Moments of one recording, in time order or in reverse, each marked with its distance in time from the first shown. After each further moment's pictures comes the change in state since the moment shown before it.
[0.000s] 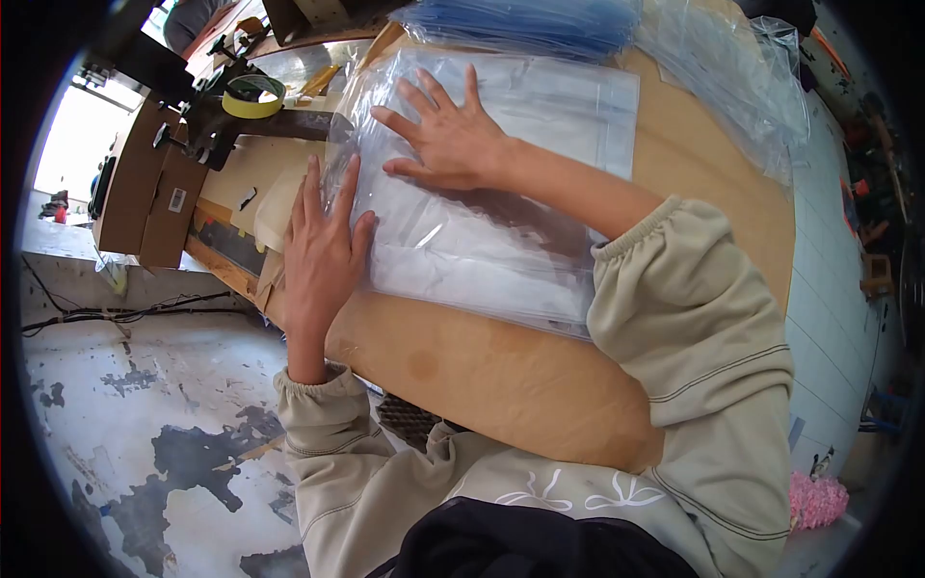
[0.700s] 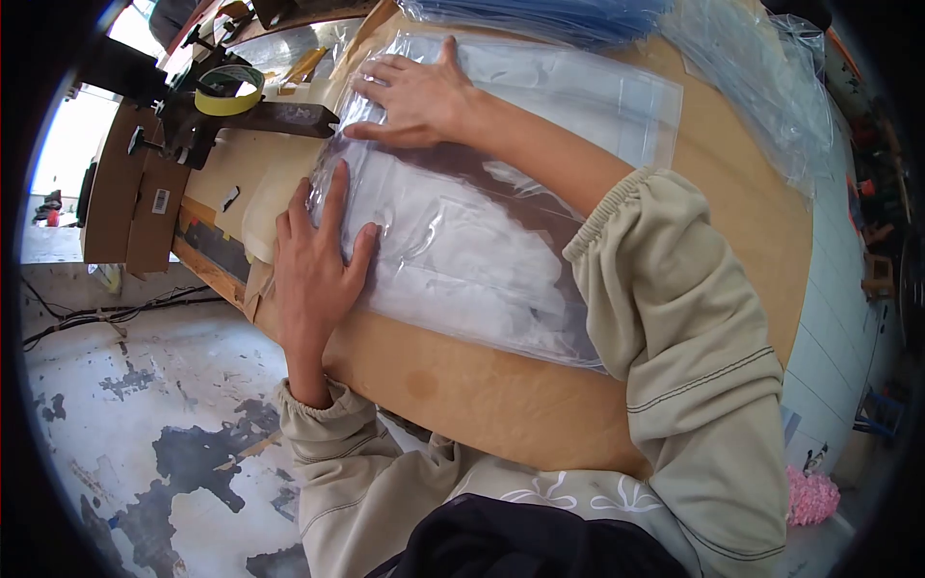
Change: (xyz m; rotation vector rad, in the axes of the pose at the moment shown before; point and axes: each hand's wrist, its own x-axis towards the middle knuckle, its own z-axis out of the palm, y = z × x) left_hand -0.004 0.000 0.007 0.035 -0.047 -0.047; right_hand 0.051 0.007 0.012 0.031 -0.202 0.042
